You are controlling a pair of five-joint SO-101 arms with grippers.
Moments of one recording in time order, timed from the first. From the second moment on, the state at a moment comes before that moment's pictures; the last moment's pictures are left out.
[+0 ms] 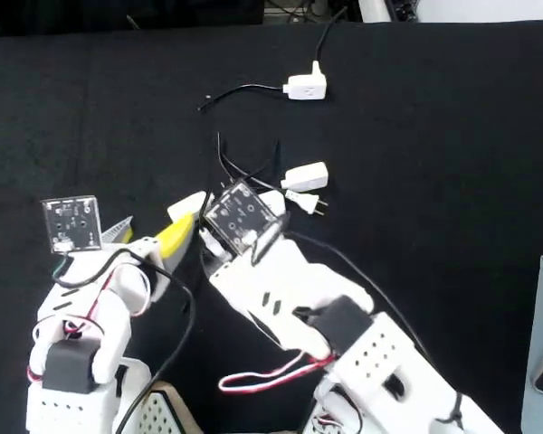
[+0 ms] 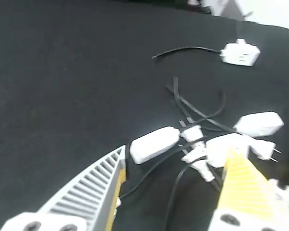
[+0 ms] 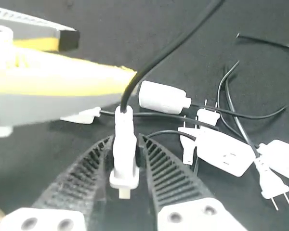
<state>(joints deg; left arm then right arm) 1.4 -93.6 72.3 58.4 11.3 -43.4 -60.3 62.1 45.0 4.0</state>
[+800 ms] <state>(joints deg) 8.3 -93.8 65.6 65.5 7.7 -43.5 -63.5 64.0 45.0 3.9</state>
